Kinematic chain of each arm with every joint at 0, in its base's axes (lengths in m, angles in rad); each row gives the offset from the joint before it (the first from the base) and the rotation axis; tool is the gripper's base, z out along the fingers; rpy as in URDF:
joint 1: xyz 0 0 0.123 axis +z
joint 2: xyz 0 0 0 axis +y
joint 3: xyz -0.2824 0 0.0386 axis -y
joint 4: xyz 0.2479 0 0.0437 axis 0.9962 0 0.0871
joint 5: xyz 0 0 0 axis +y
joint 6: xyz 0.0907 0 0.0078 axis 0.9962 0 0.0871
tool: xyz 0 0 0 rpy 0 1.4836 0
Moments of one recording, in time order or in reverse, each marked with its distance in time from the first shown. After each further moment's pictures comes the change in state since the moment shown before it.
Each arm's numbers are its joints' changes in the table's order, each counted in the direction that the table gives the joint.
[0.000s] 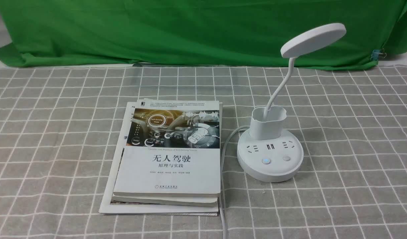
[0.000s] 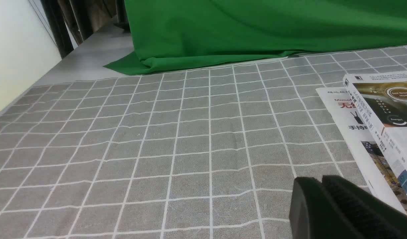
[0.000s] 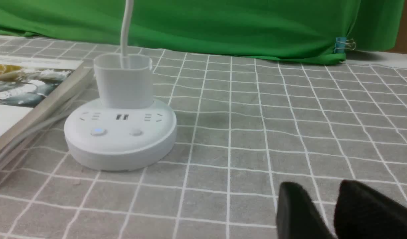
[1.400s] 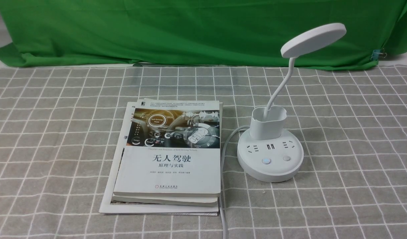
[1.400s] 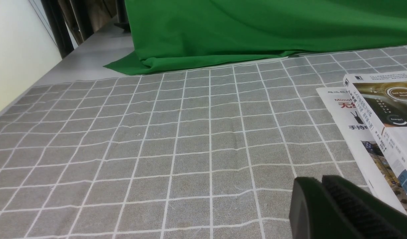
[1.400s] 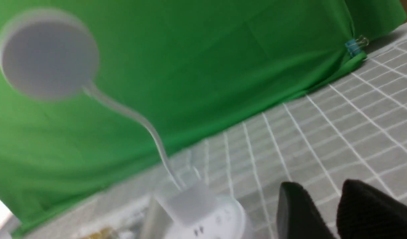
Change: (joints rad) right arm 0.000 0.000 0.000 0.060 -0.220 0.534; left arm 0.000 0.000 0.000 0.000 0.000 0.000
